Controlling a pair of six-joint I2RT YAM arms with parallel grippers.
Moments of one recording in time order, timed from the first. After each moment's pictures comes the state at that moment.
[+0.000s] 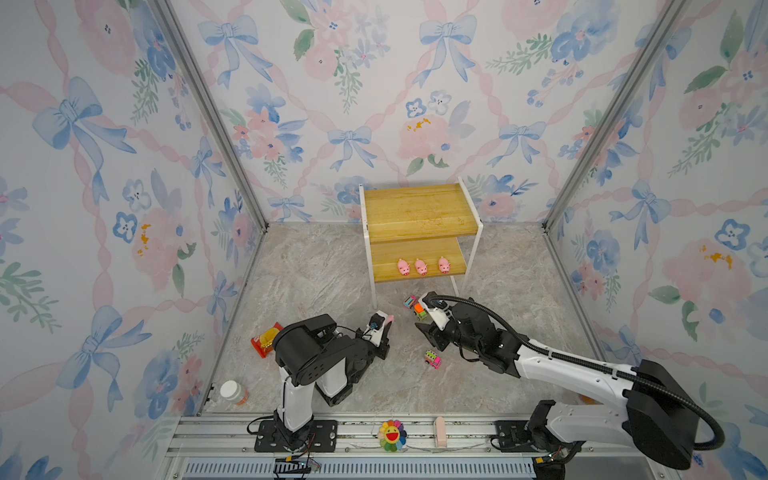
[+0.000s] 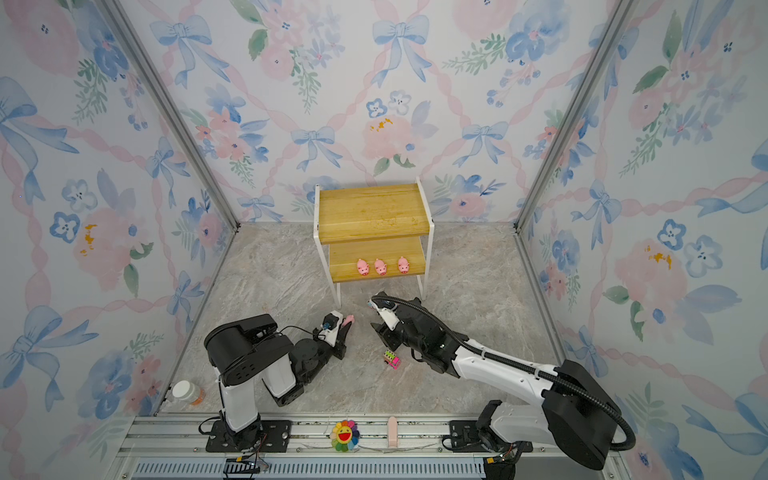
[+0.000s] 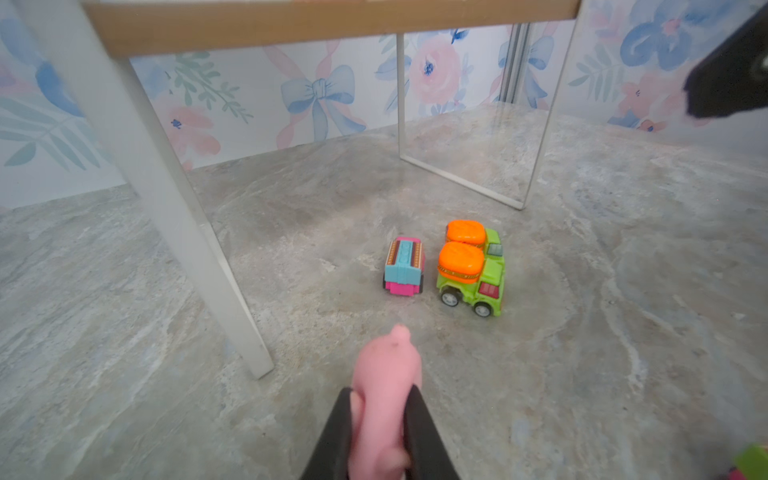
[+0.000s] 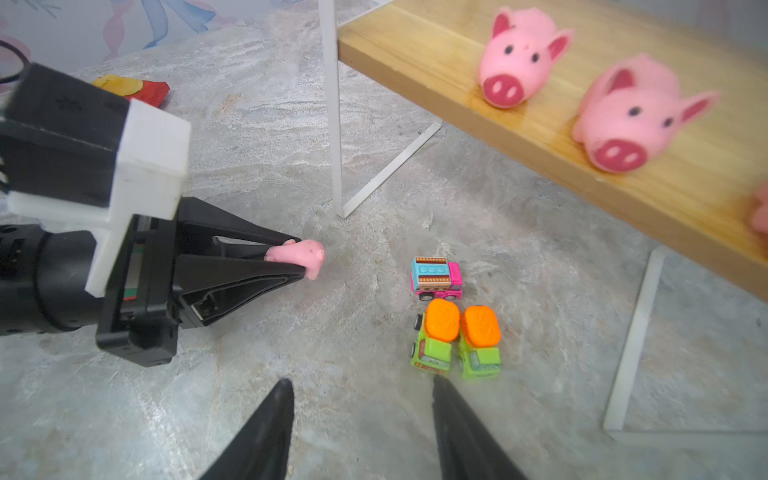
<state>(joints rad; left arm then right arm) -0.84 1.86 0.19 1.52 -0.31 0.00 0.85 1.20 0.64 0.03 0.06 -0.04</state>
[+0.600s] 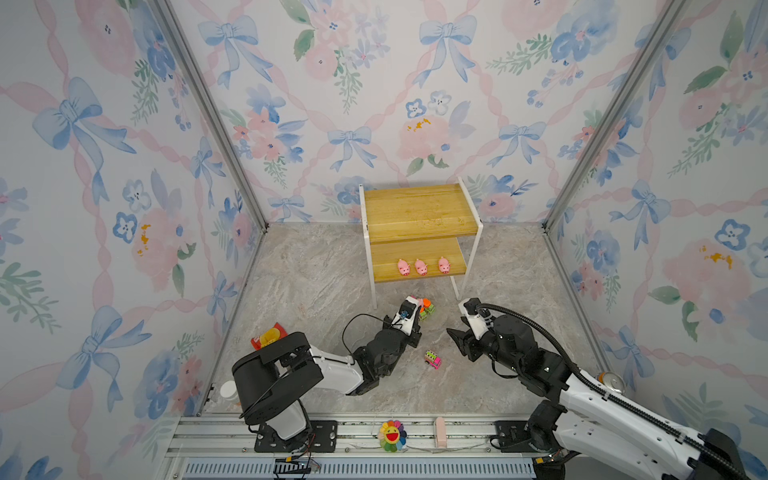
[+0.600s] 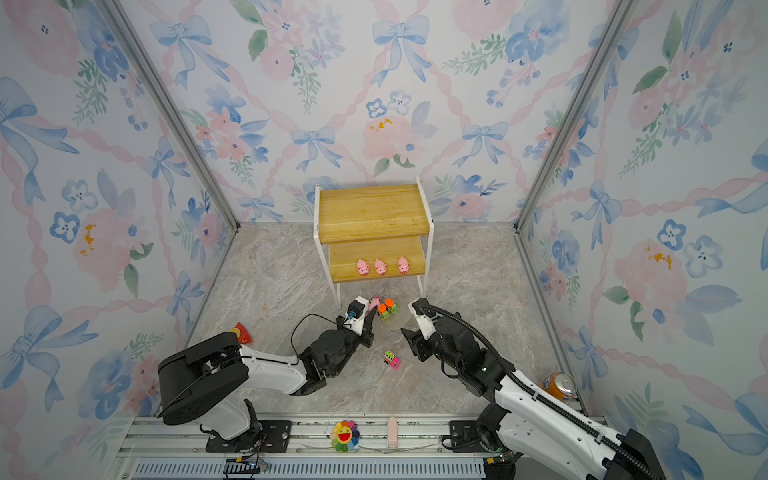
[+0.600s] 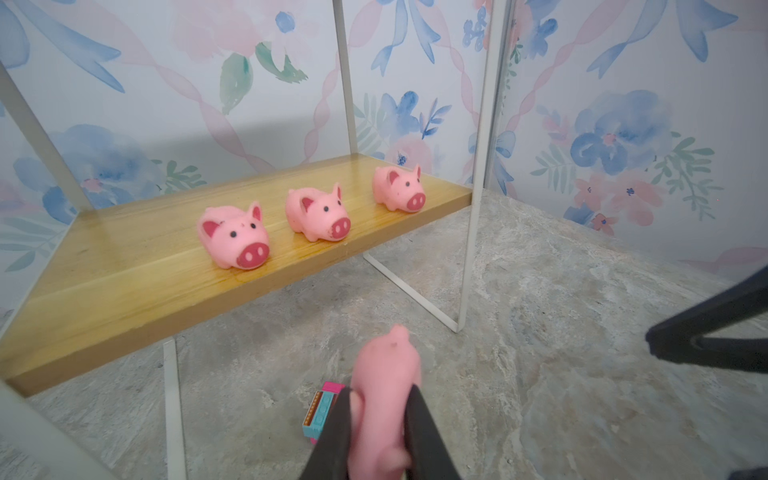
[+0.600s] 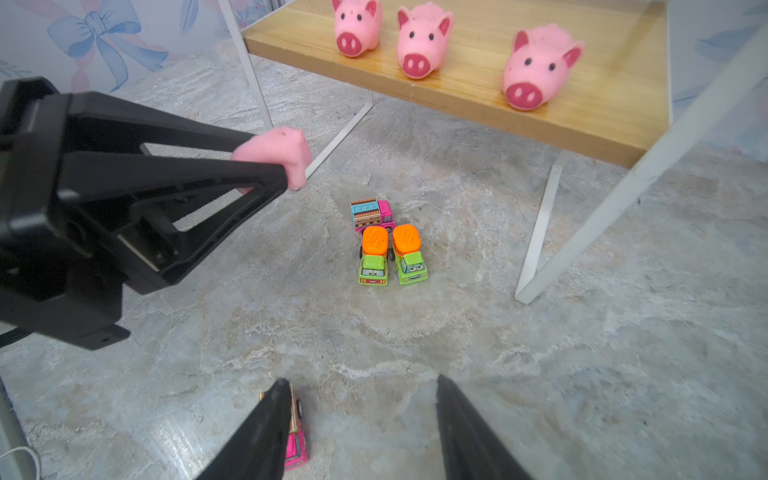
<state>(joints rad) -1.05 1.58 0.48 1.05 -0.57 0.02 0.74 0.82 0.47 -0.16 0.06 0.07</state>
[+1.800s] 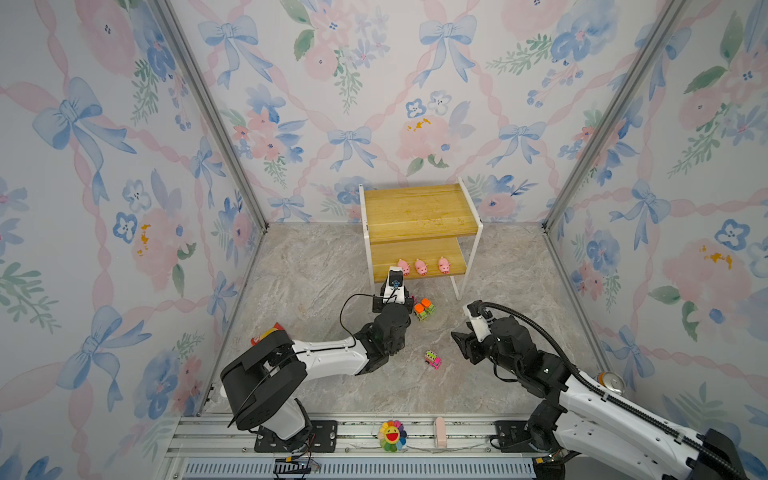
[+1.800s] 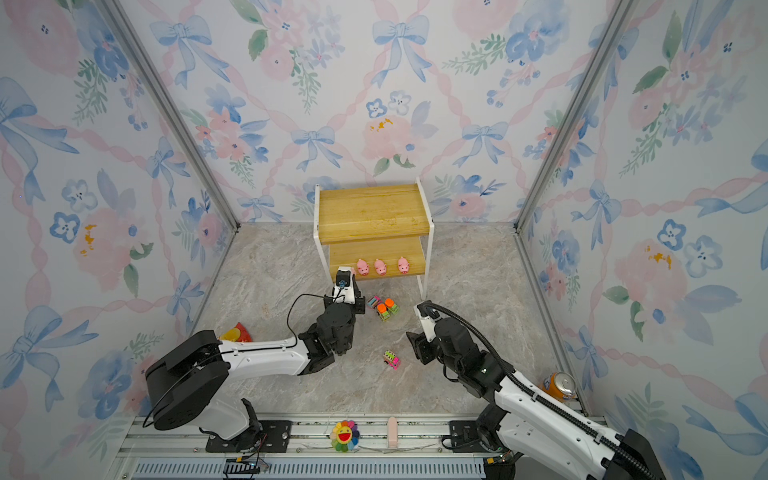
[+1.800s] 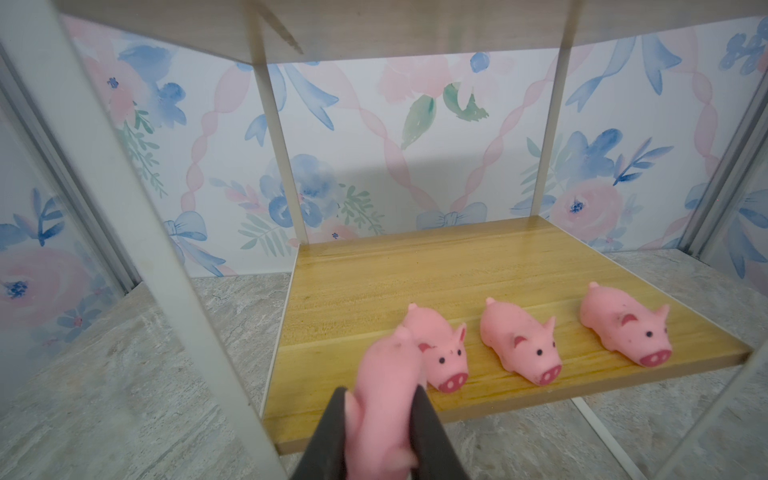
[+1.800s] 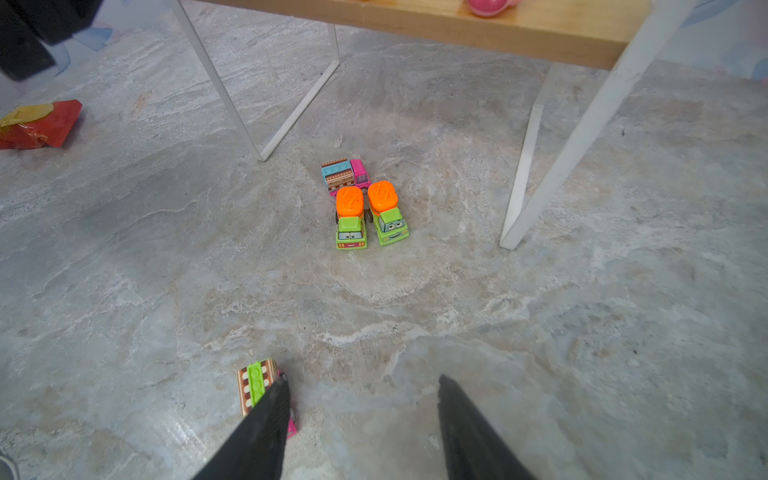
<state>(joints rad) -0.96 1.54 0.71 0.77 -0.96 0.00 0.74 0.82 0.45 -0.22 0.12 0.15</state>
